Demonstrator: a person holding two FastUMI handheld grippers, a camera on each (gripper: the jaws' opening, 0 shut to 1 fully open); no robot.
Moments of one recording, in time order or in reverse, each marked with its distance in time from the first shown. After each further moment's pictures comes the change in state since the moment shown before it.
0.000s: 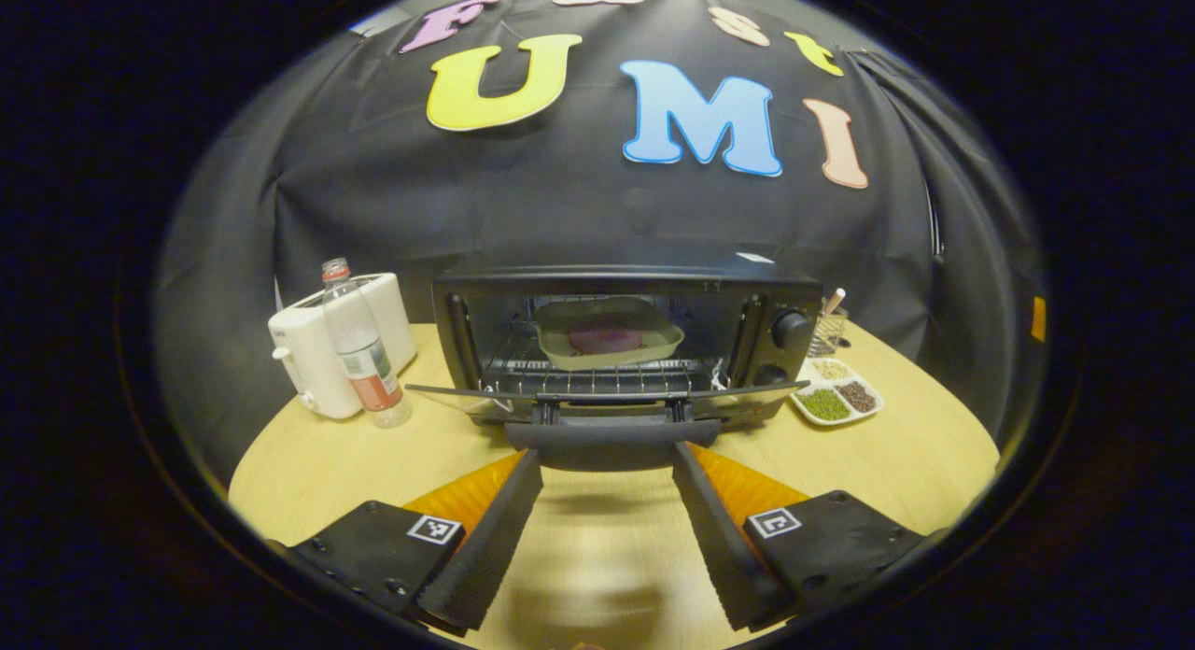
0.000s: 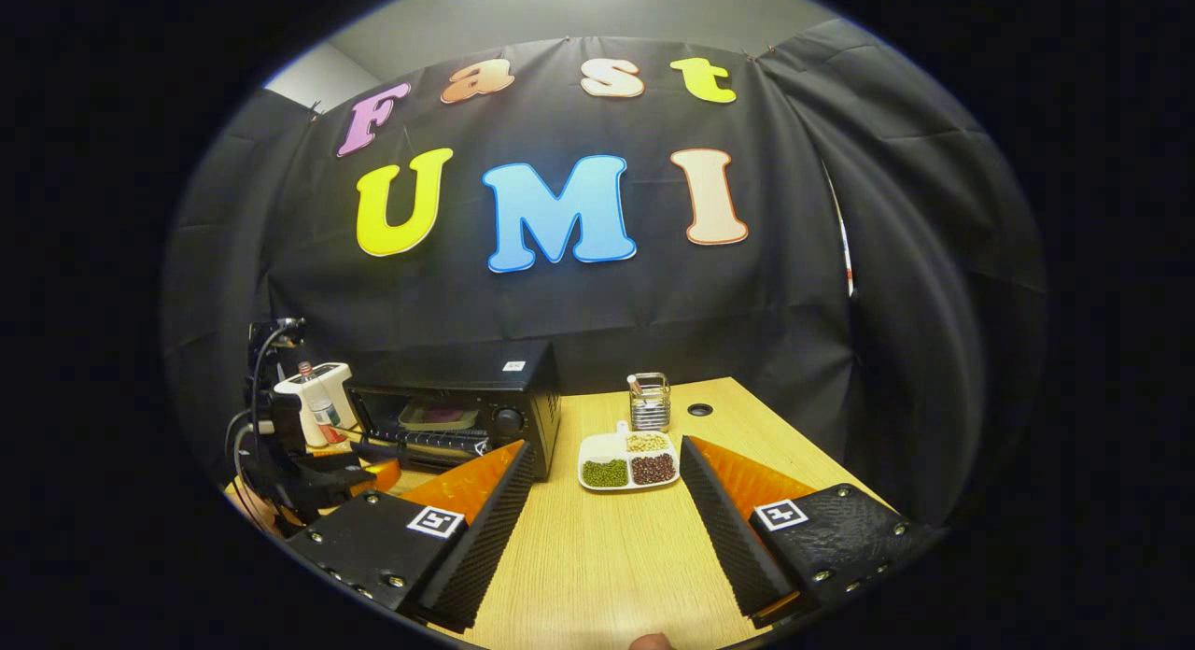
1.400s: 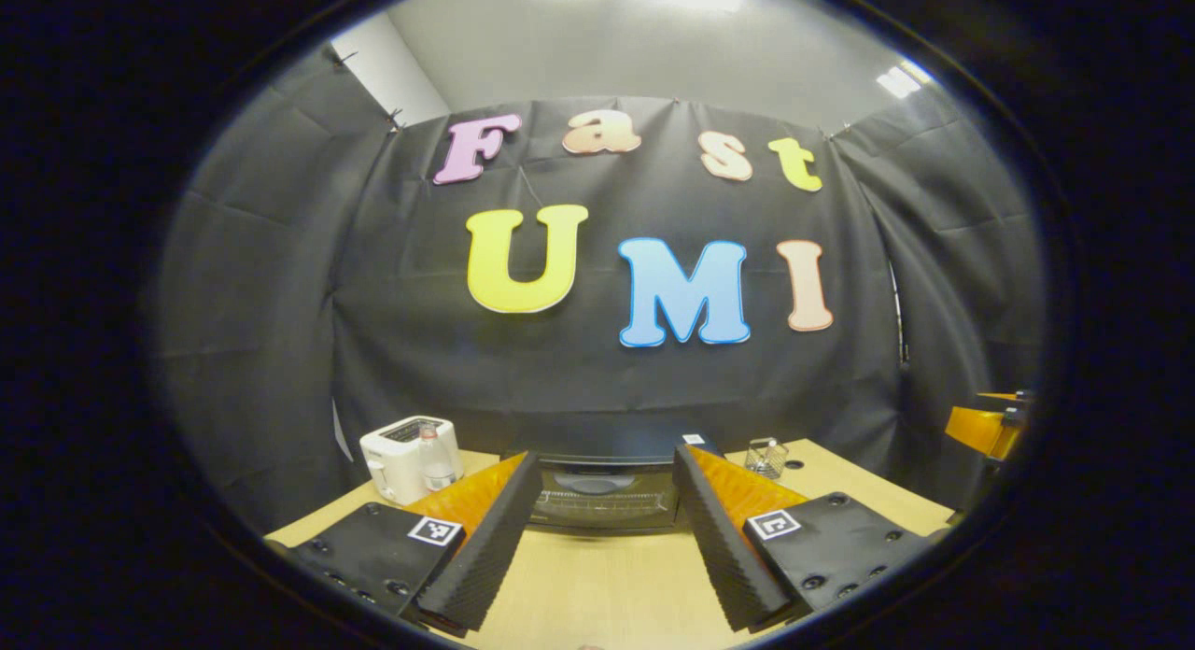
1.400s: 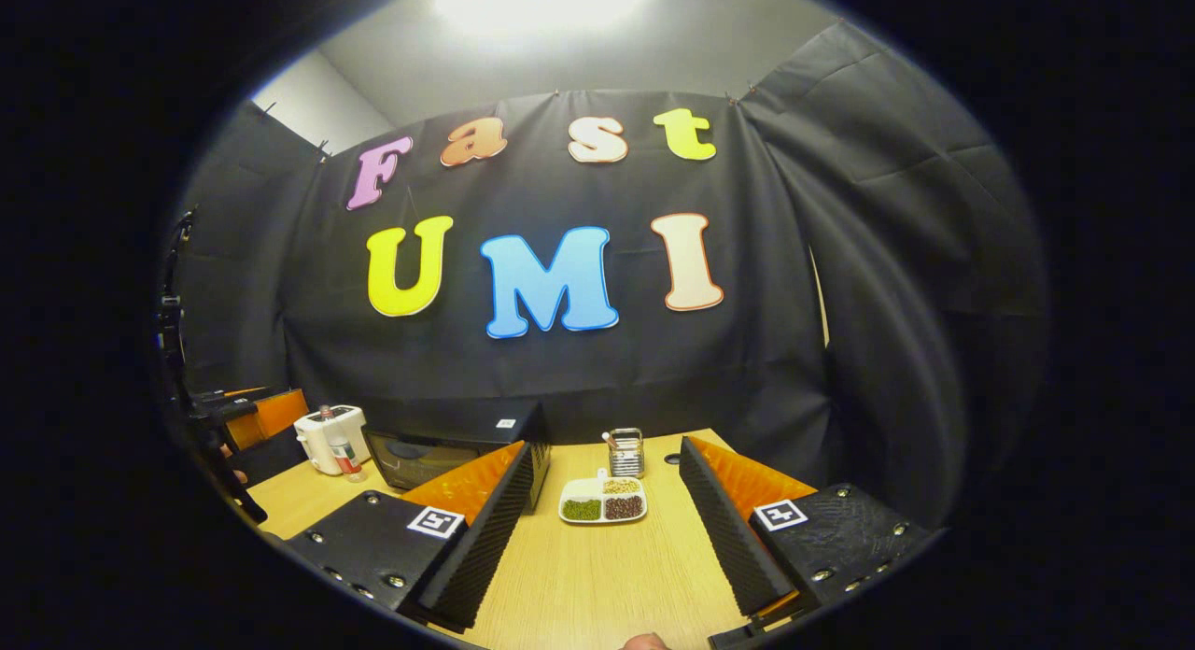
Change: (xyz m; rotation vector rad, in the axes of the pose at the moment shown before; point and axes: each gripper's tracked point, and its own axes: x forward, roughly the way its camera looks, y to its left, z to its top) left arm -0.239 -0.030 0.150 0.014 -0.437 0.065; right arm -0.083 -0.041 0.072 0.005 -0.190 0.021
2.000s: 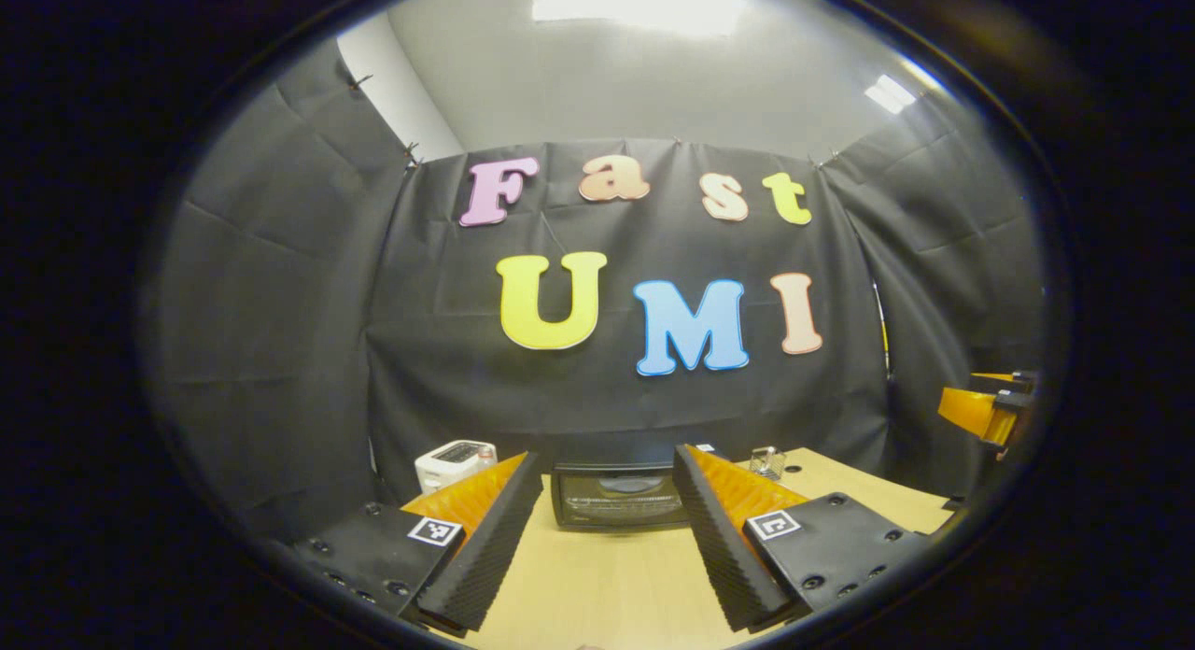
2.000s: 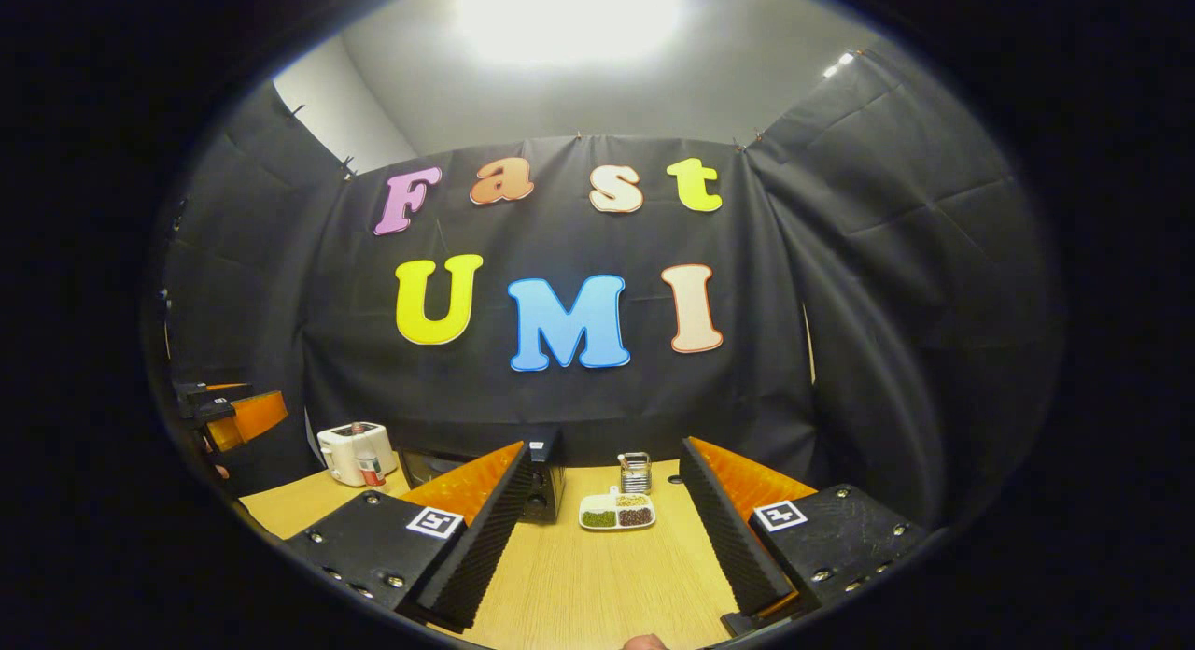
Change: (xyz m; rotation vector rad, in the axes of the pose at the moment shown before) left arm -0.120 0.062 0.026 0.036 -0.083 0.011; right arm -0.091 0.049 0.026 -0.047 -0.100 -0.011
